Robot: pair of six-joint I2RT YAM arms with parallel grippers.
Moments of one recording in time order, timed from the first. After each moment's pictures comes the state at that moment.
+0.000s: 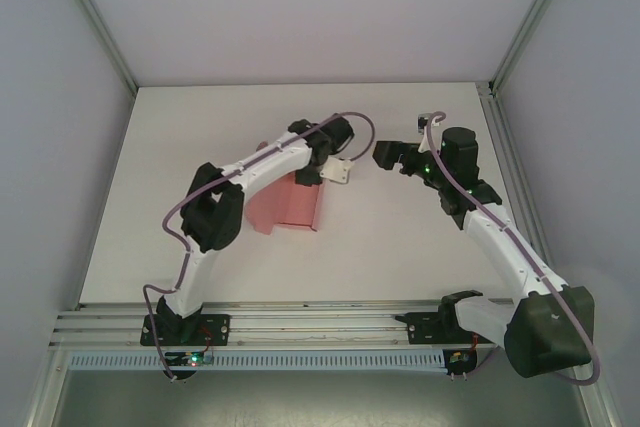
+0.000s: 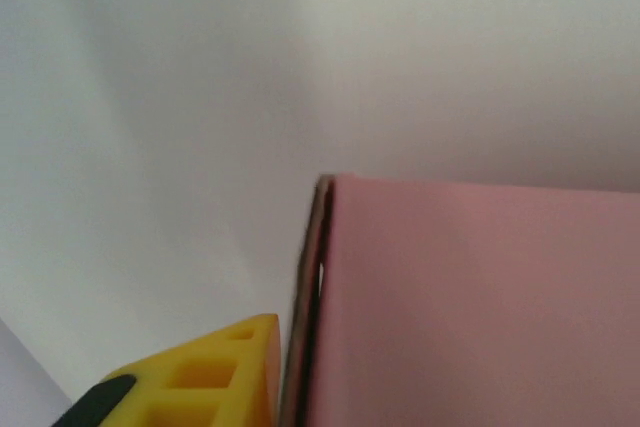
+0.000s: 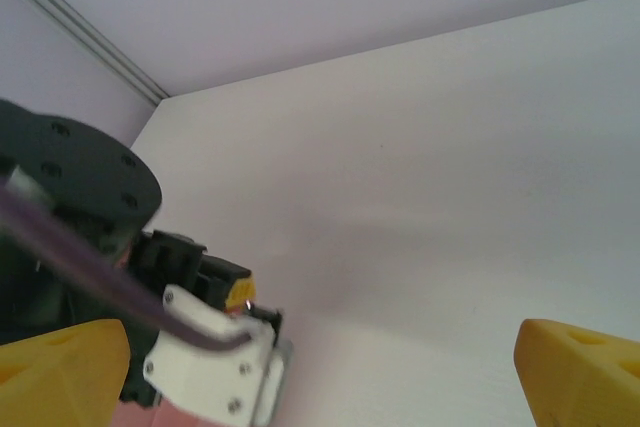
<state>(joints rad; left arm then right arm) -0.70 2.18 1.91 -1.08 -0.24 0.99 0.17 1.13 0.80 -0.08 -0.43 0.41</state>
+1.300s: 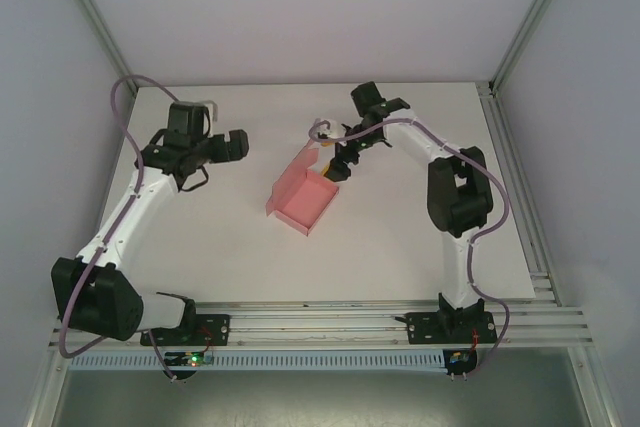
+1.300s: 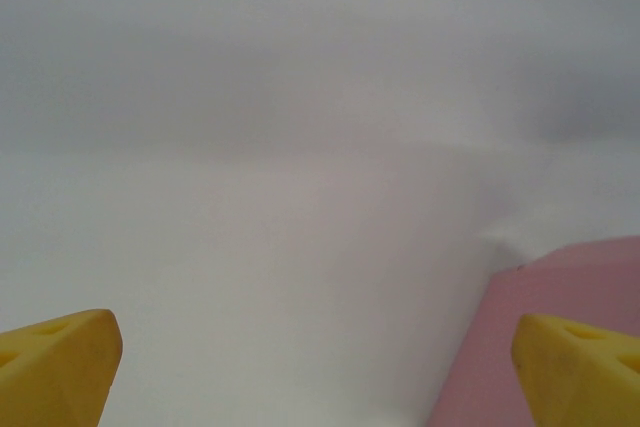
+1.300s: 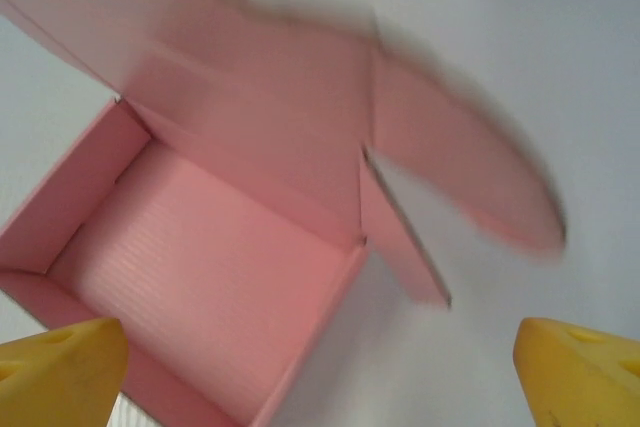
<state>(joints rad) -0.15 1.32 1.15 -0.61 0.08 -0.28 0.39 2.09 1.75 -0.83 -0.75 -0.98</state>
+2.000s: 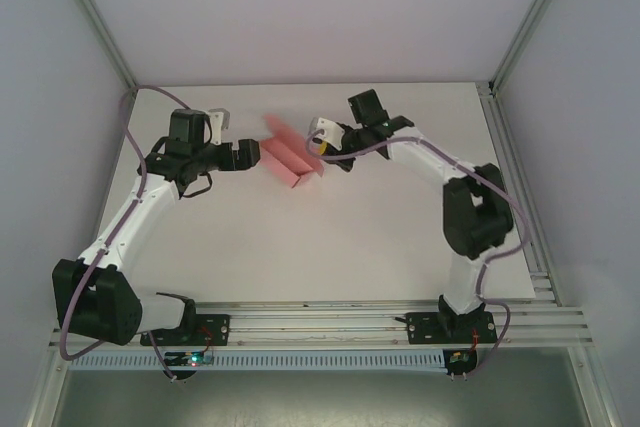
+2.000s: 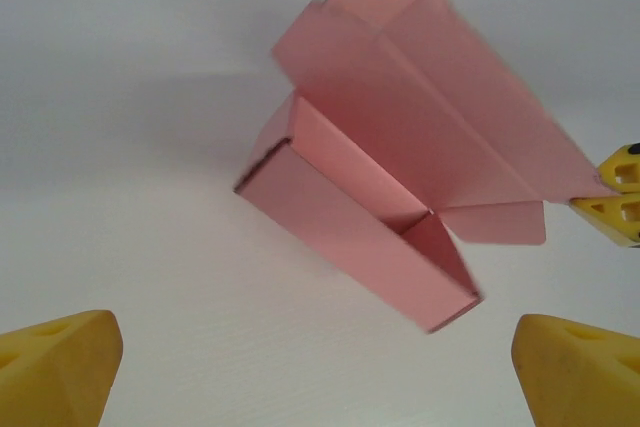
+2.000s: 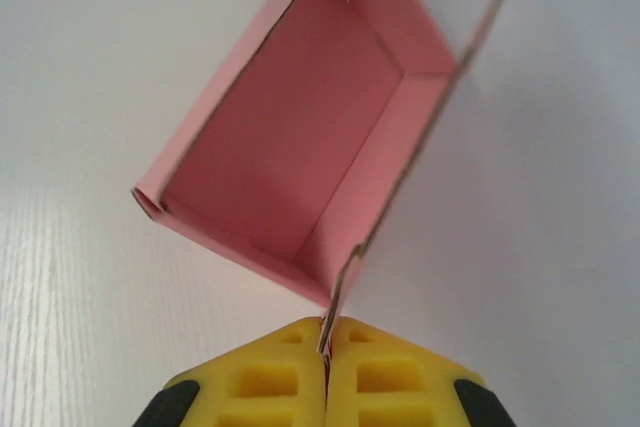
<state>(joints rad) -0.15 1.30 1.09 -0.52 0.34 -0.23 0.44 1.82 1.40 -0.45 -0.53 -0.72</state>
